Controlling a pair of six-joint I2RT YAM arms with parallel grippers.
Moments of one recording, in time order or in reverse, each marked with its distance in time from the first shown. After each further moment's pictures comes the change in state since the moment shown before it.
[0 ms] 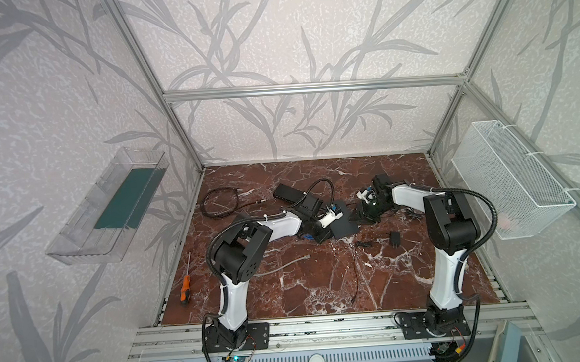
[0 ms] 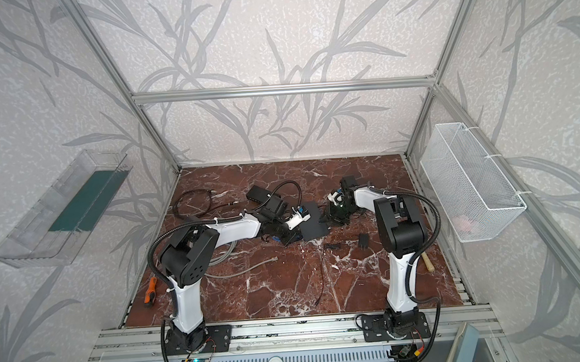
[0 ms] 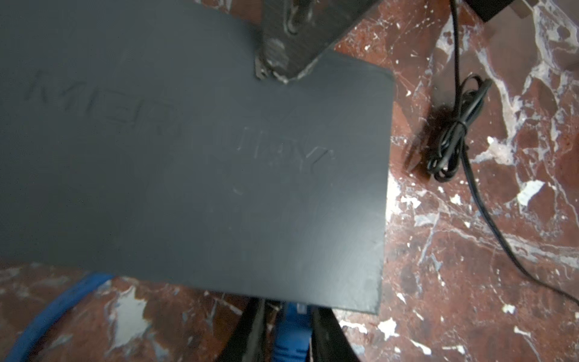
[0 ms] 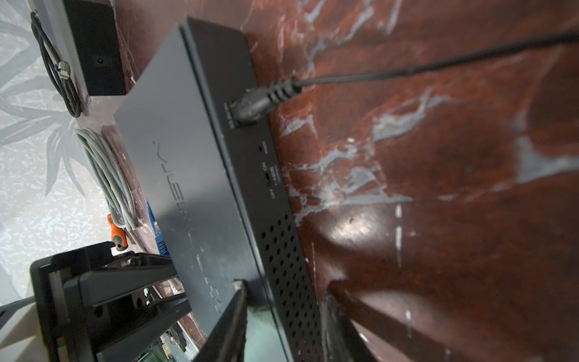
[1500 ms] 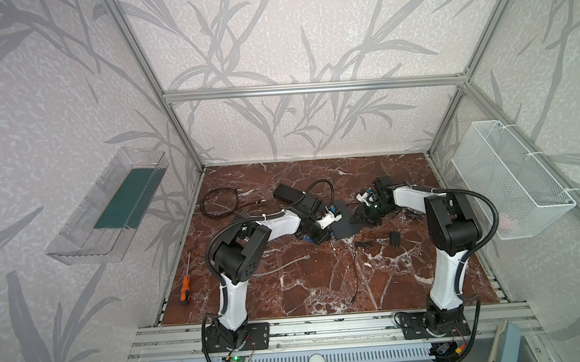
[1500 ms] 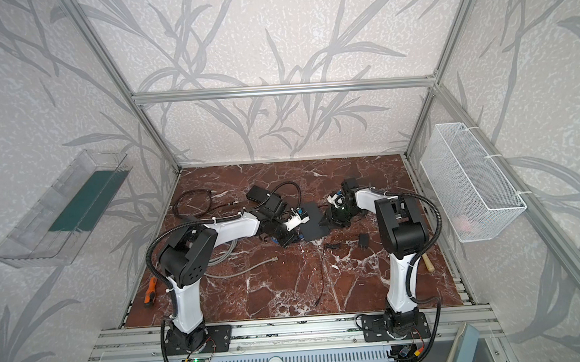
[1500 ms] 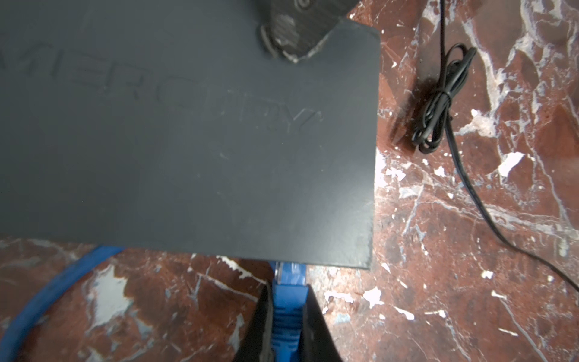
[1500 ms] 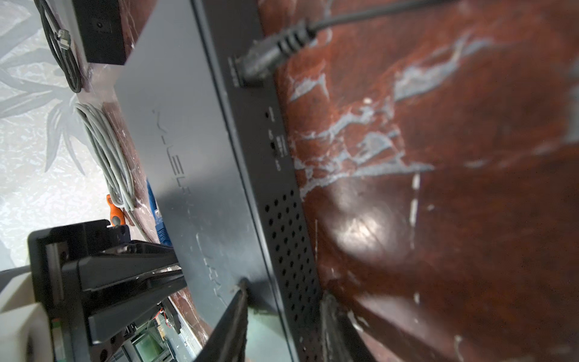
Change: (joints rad) left arm 0.013 0.002 0.029 -0.105 0.031 0.037; right arm -0.002 -0.019 -0.049 -0.014 -0.035 -0.068
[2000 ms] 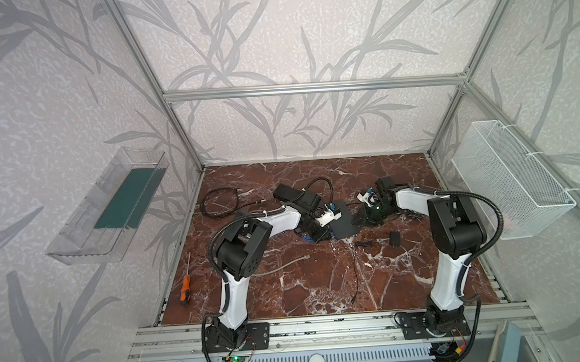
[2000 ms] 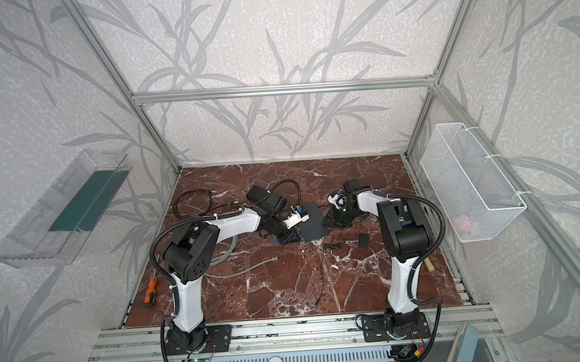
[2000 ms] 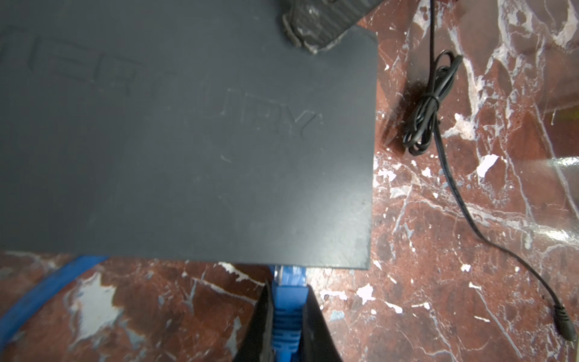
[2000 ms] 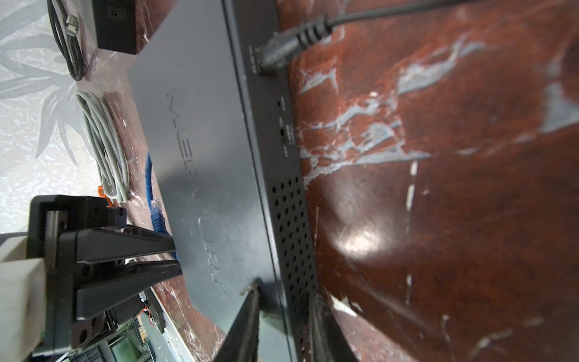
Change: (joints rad) left arm 0.019 0.044 0.066 -0.076 0.068 0.000; right arm 0.000 -0.035 -0.046 0.044 -0.002 -0.035
